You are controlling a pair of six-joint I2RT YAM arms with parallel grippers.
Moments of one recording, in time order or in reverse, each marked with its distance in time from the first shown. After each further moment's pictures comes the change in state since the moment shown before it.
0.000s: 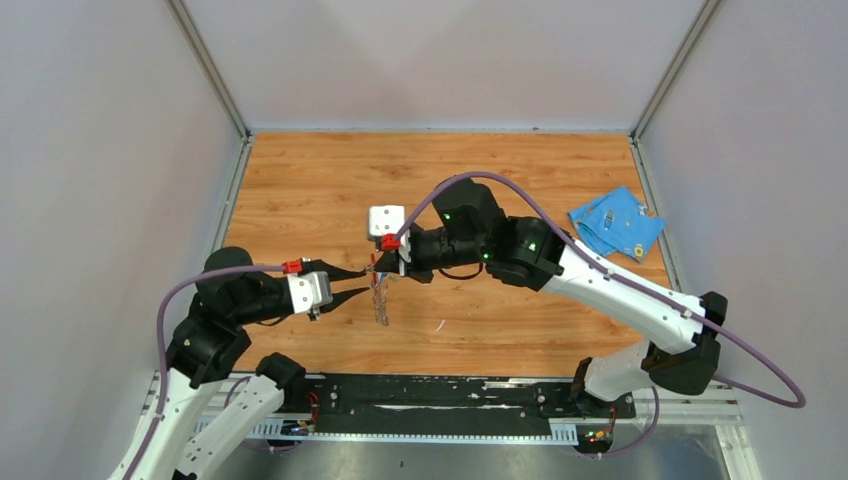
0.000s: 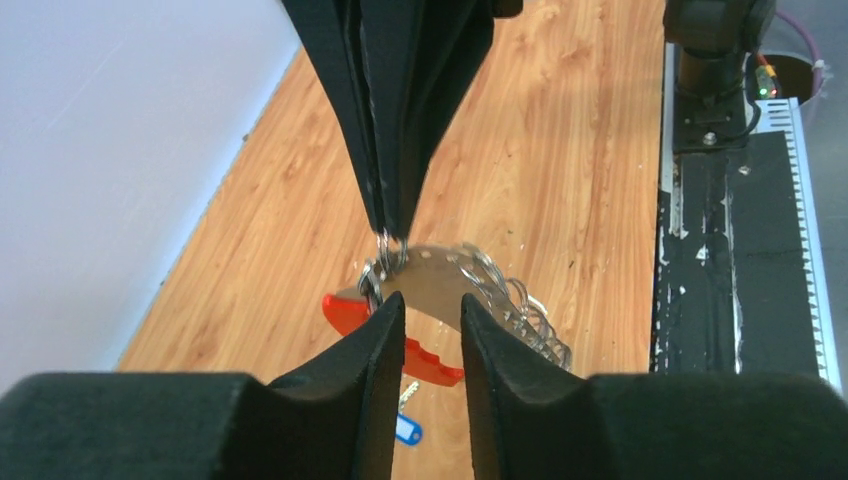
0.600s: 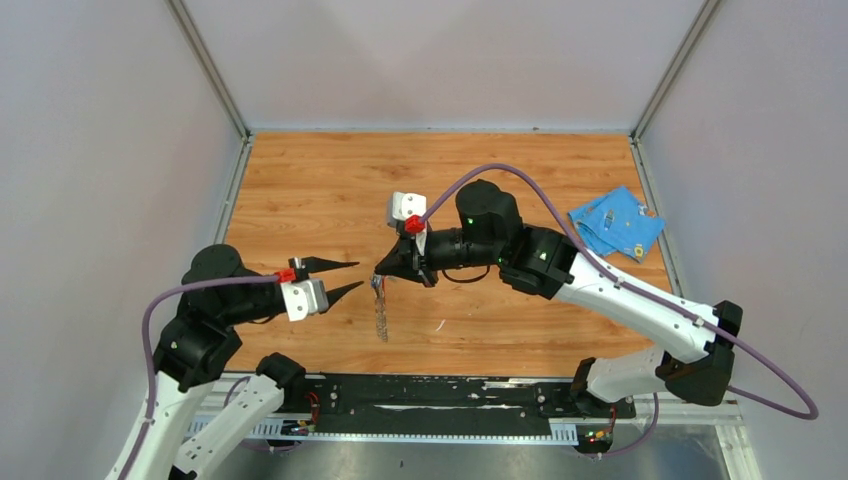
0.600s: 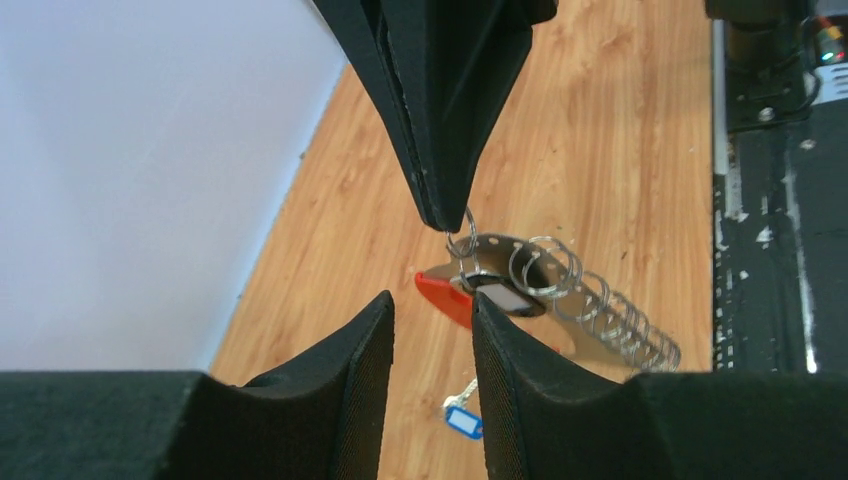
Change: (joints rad) left arm 0.000 -0.014 0.087 -0.074 -0.046 0.165; right arm -0.048 -0.116 -0.199 0.253 -0.088 0.241
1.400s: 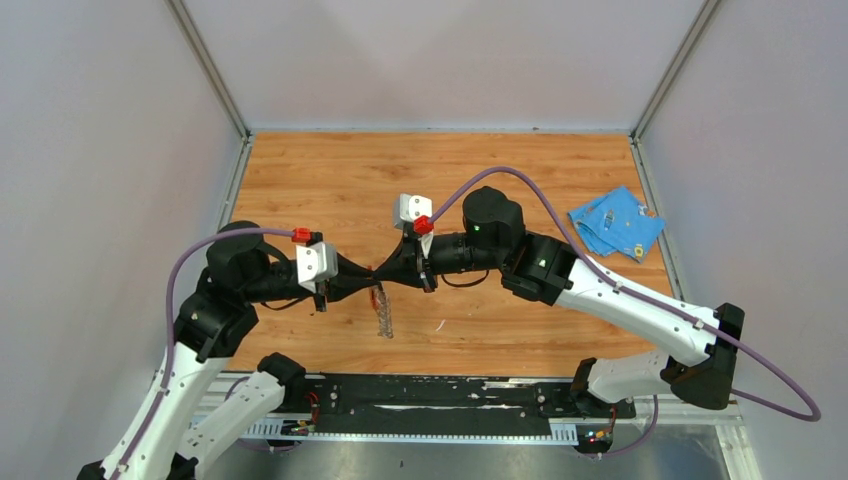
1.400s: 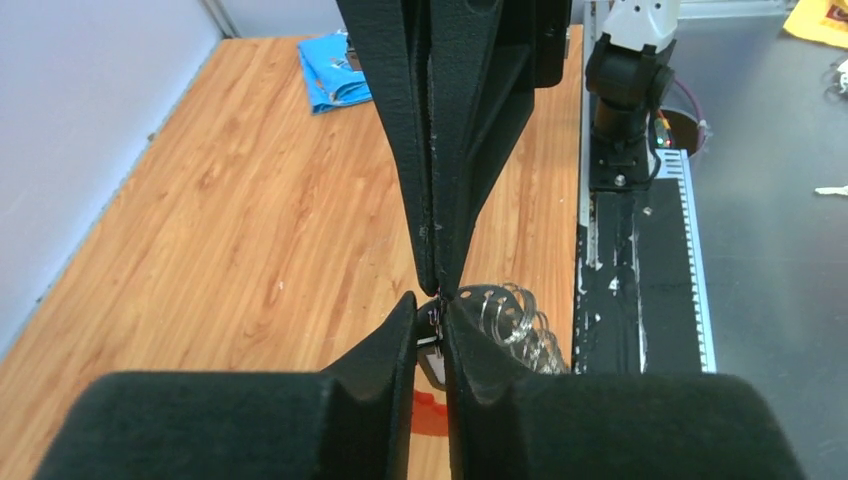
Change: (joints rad) left arm 0.000 0.151 0.014 0.057 0.147 -0.294; right arm -0.002 -0.038 -0.105 0.155 -0.049 0.091
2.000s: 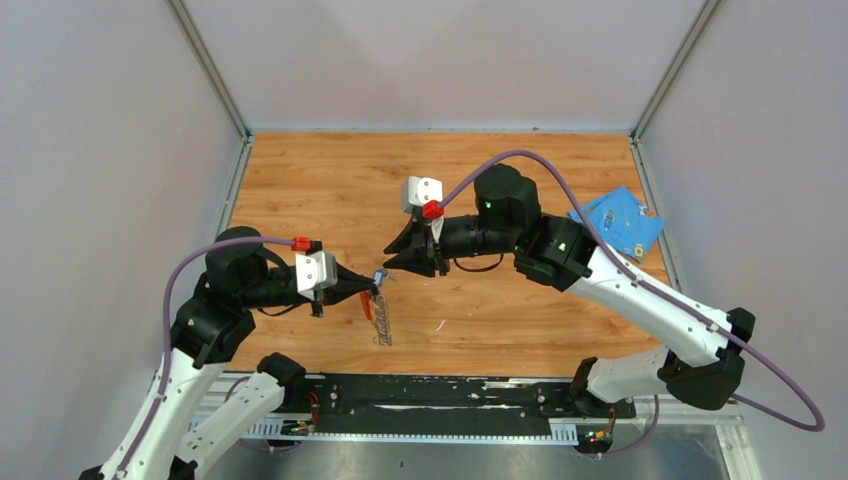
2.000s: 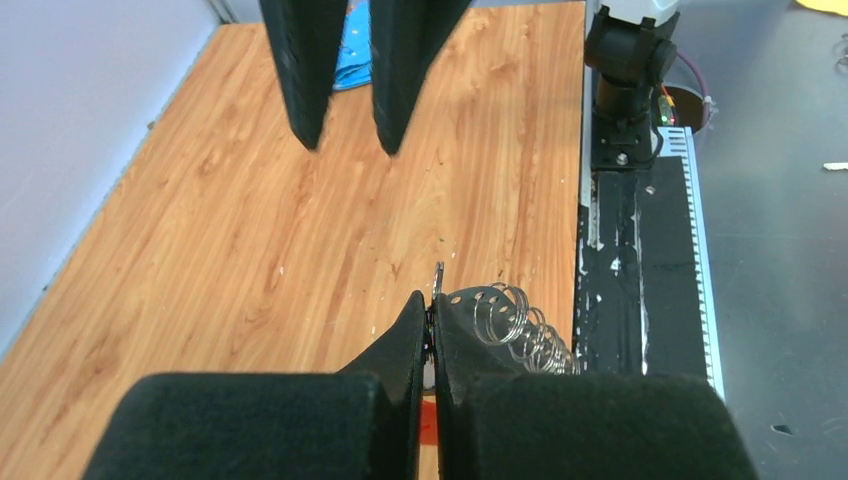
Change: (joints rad) left arm -0.001 -0.030 -0.008 -0.047 -0.011 0.047; right arm -0.043 0.012 0.141 -0.171 -0.017 -0.082
